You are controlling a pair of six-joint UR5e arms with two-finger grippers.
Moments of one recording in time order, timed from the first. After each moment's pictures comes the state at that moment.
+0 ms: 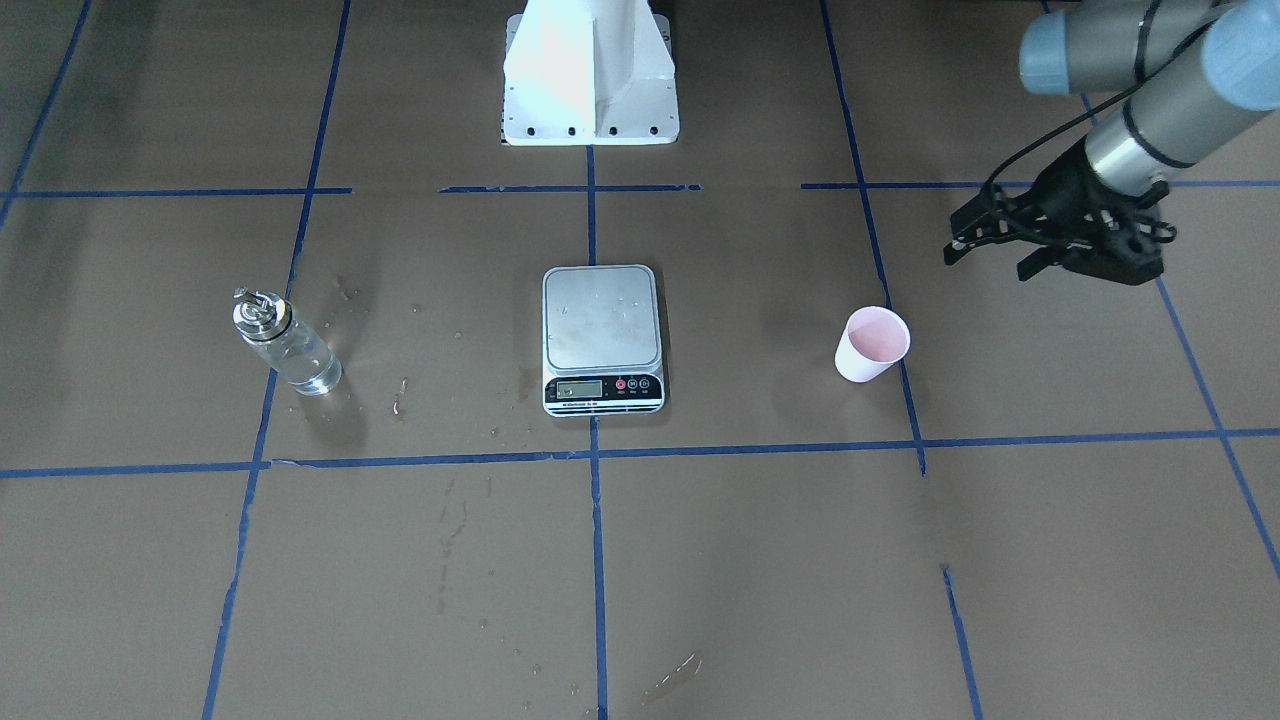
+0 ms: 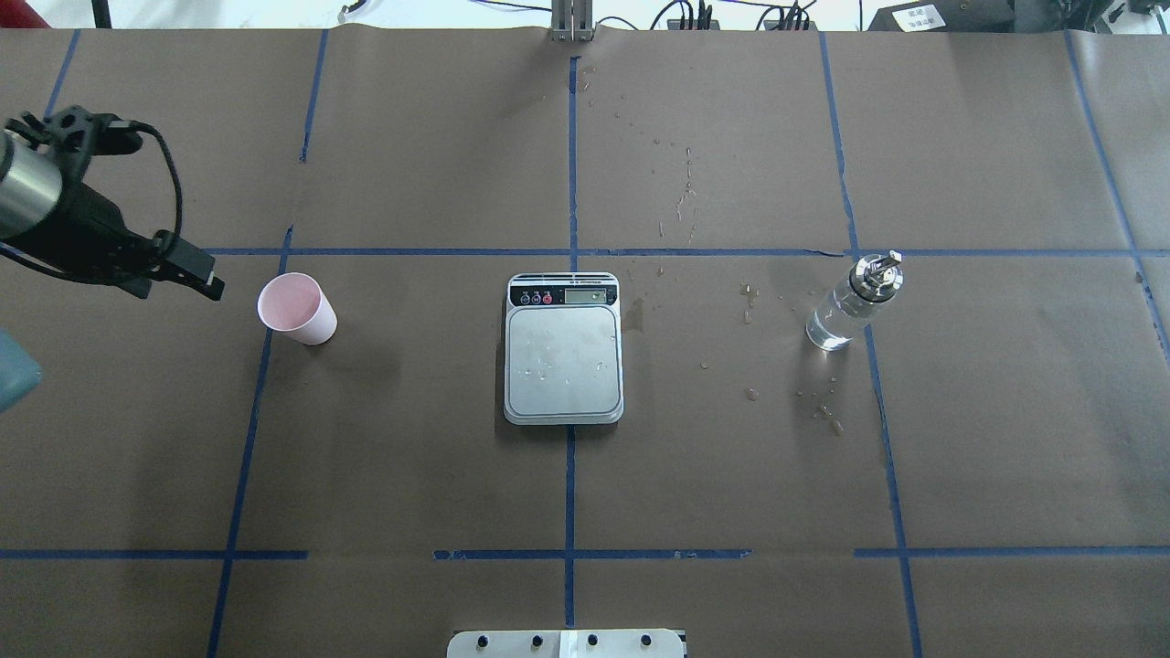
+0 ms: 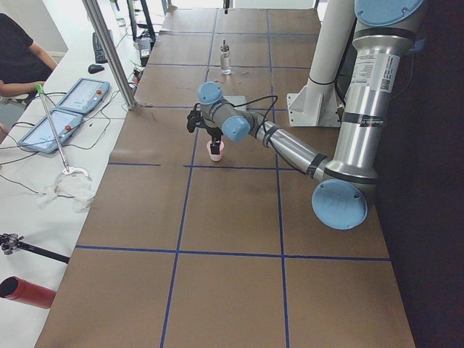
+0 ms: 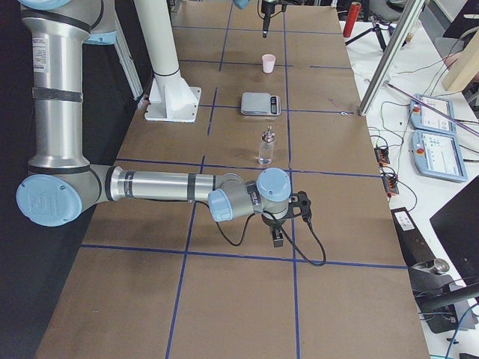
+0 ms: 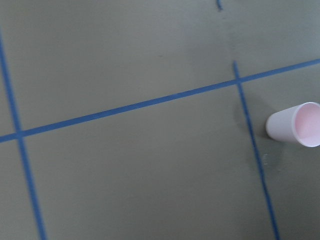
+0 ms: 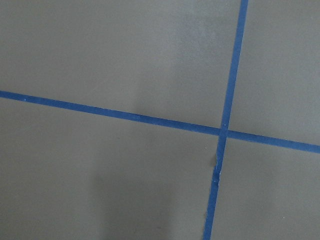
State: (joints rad) left arm -0.95 -1.75 -1.89 -1.77 -2.33 -0.80; right arm 1.46 -1.63 1.60 -1.26 2.40 0.11
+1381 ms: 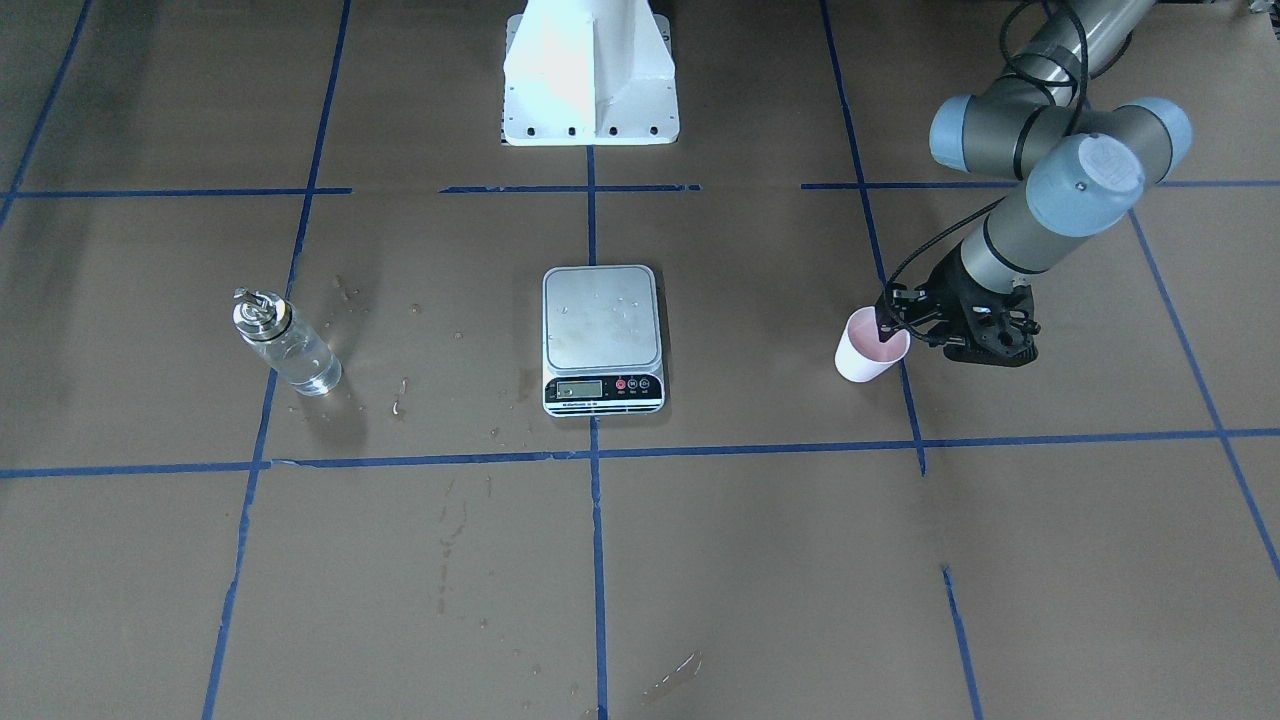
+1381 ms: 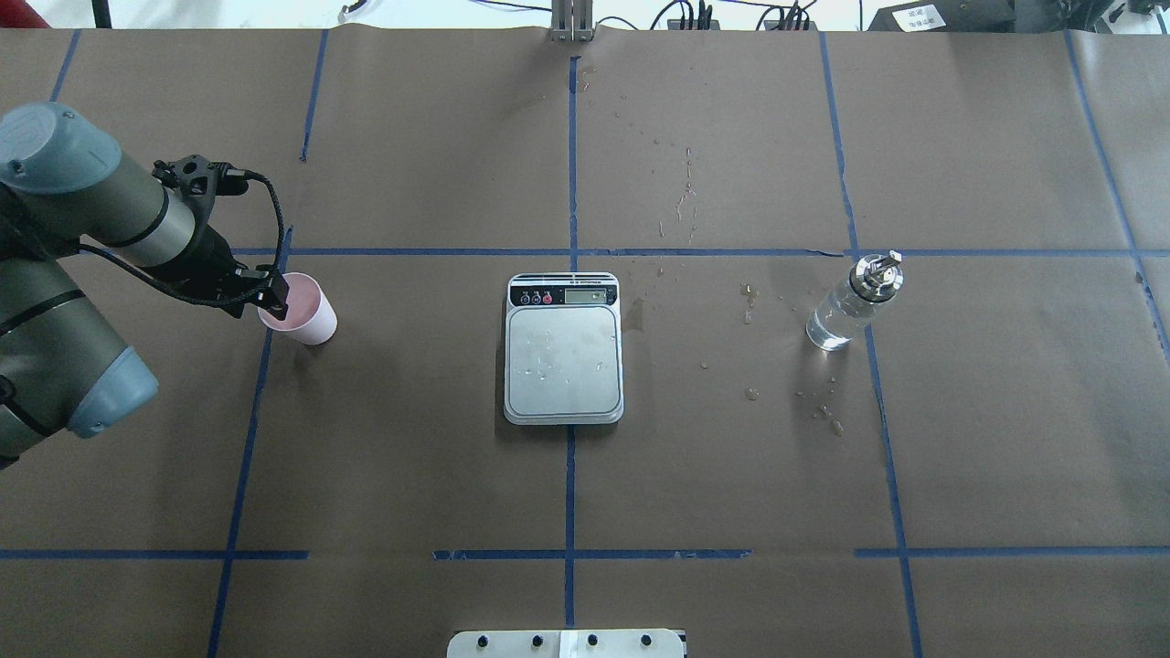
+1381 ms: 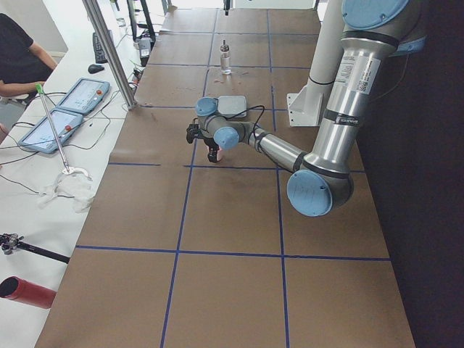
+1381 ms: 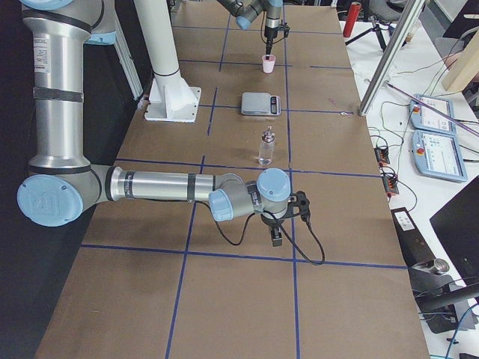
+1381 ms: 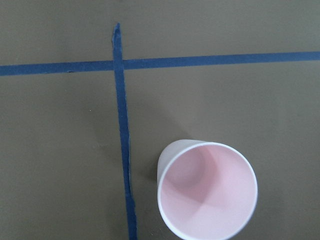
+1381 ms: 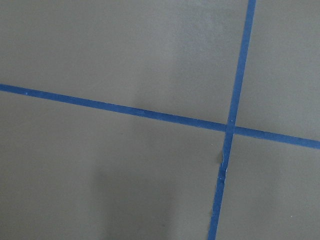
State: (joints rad) left arm -0.85 -1.84 -1.67 -1.87 -2.22 -0.86; right arm 1.45 -1.63 1.60 -1.26 2.40 0.11
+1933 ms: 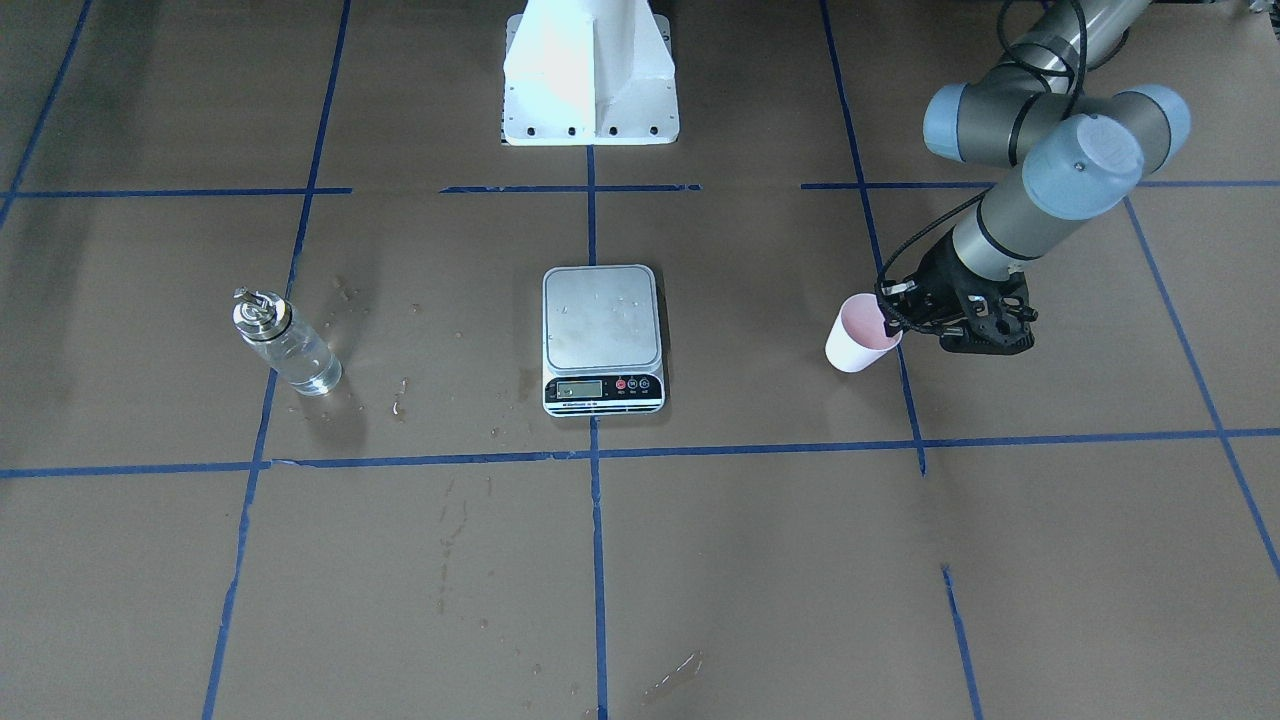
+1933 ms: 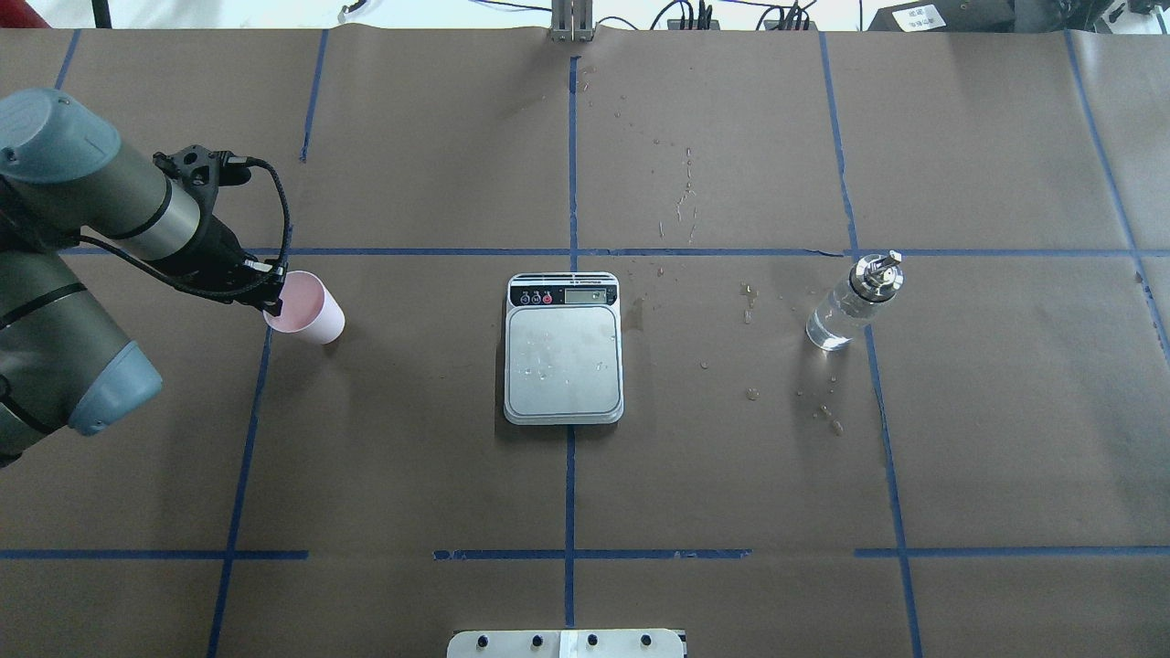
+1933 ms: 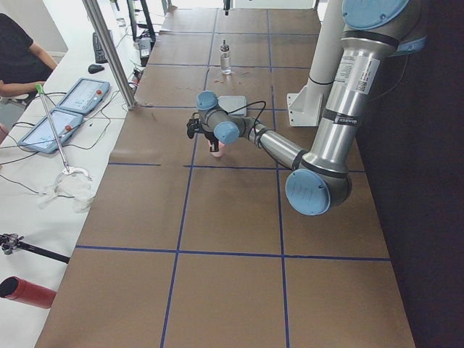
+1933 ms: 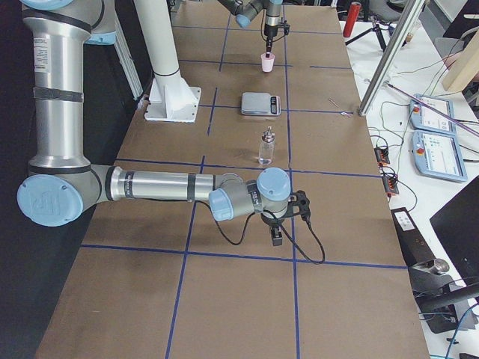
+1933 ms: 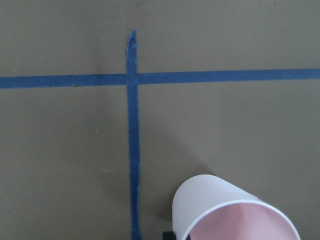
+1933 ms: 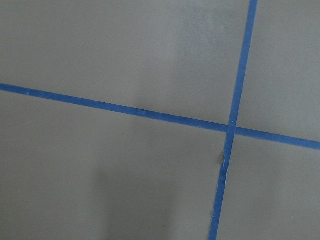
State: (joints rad) left arm -0.85 -1.89 -1.74 -1.81 -2.25 -0.99; right arm 1.45 -1.63 1.61 -1.26 2.41 0.11
